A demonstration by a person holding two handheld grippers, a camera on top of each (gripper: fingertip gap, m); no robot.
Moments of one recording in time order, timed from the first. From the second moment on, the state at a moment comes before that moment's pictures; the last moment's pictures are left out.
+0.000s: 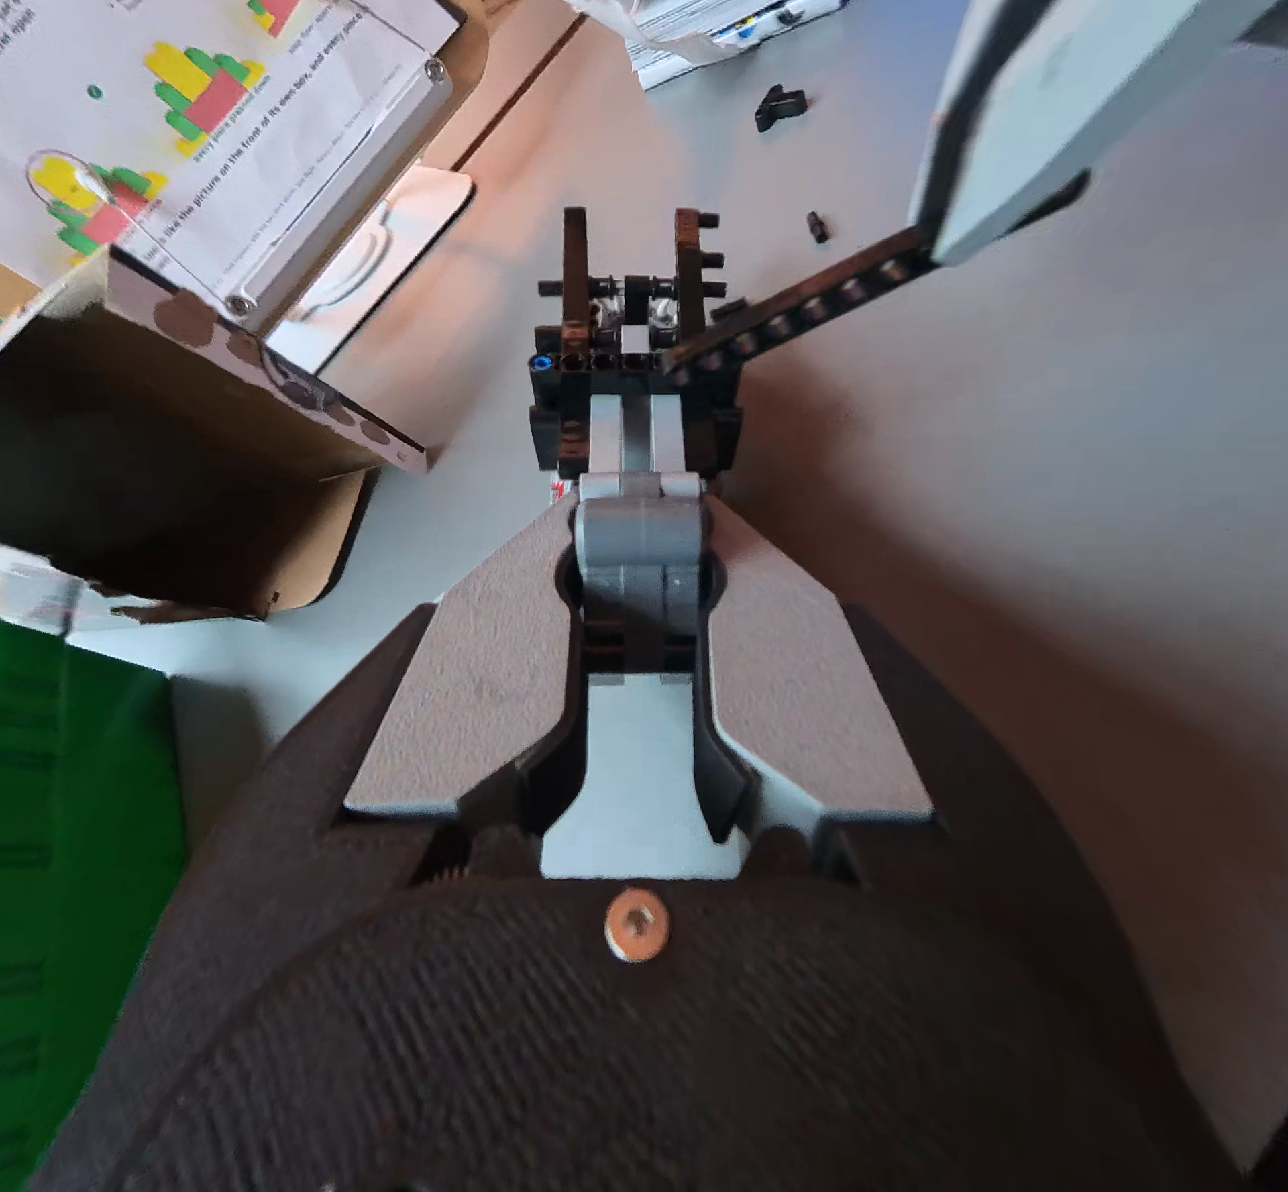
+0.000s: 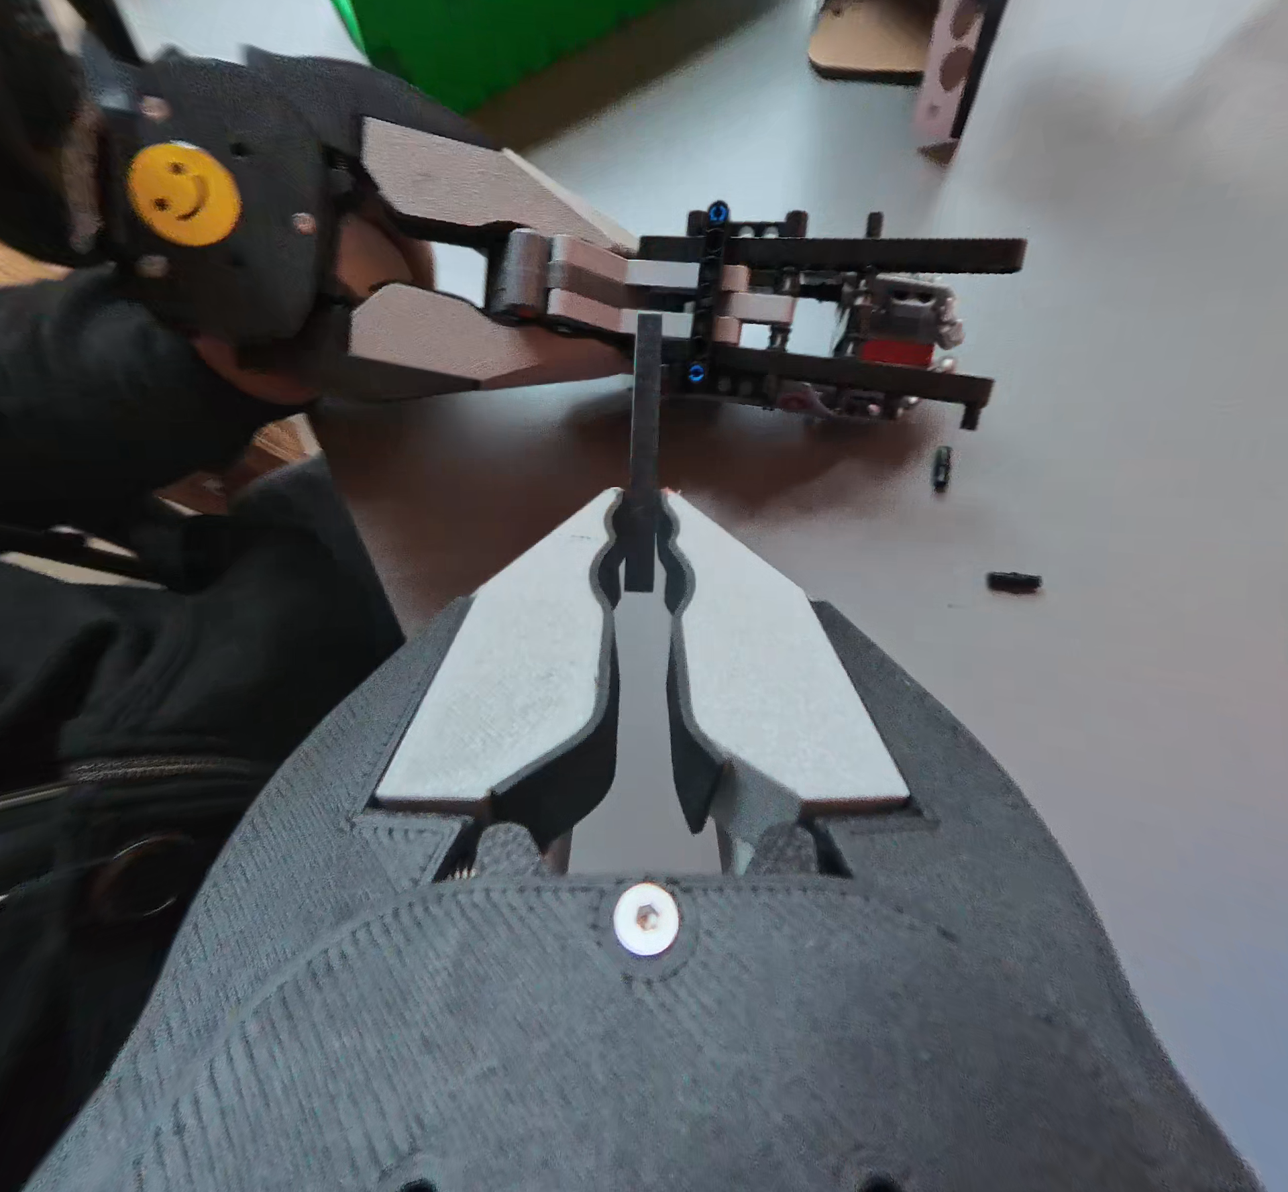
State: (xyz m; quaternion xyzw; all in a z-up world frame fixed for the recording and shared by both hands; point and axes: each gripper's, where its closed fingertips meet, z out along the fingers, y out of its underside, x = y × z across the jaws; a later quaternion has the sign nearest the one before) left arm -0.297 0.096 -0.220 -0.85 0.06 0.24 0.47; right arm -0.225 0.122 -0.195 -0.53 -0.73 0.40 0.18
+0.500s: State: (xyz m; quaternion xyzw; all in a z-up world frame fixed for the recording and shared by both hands) left arm -0.267 0.095 -0.228 -0.86 -0.07 0.06 0.50; right arm -0.271 0.136 -0.219 -0.54 -0.70 0.40 0.23
